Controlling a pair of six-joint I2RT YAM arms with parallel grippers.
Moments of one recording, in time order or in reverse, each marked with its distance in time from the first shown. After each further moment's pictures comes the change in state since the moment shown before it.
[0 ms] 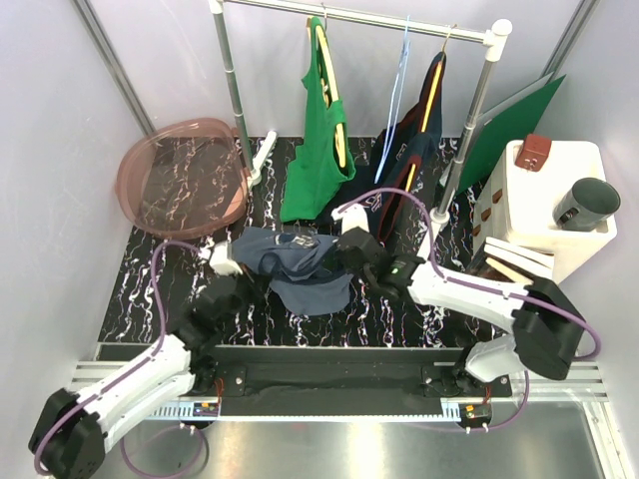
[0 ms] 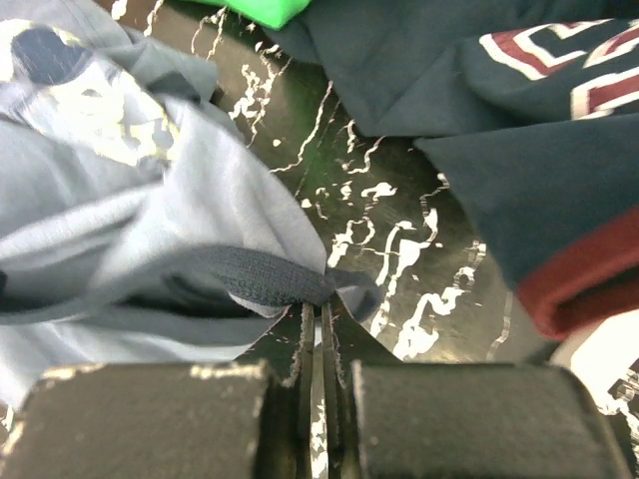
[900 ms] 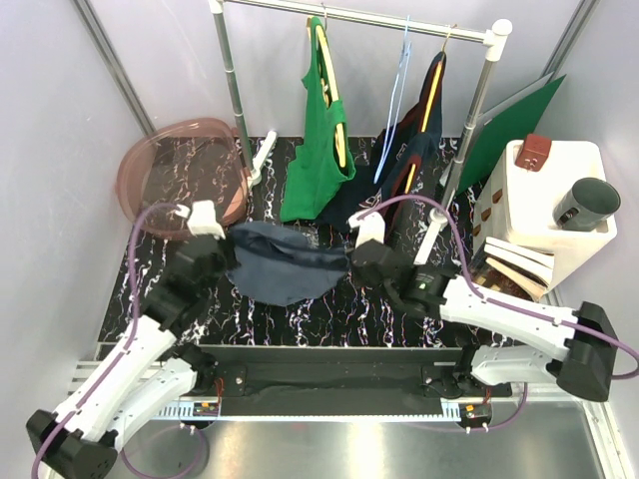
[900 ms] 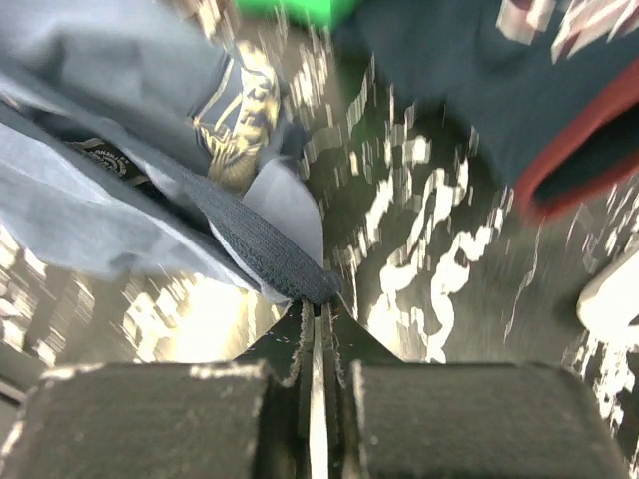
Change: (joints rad) left arm 0.119 0.016 0.586 -0.552 -0.222 0.443; right arm 0.100 -0.251 0.023 -0.215 0.011 0.154
